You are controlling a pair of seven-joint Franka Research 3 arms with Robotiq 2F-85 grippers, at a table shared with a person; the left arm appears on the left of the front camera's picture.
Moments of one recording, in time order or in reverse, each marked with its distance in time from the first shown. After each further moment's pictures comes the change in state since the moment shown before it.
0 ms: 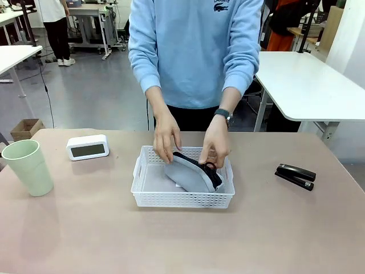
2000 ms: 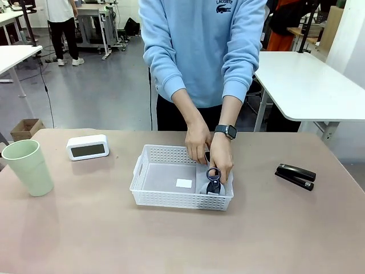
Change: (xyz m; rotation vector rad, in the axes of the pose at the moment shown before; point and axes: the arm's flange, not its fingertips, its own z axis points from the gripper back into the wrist) left arm -0.001 0.001 0.000 -0.004 0.001 -0.002; right arm 0.000 -0.001 0.001 -0.001 -0.002 -0.002
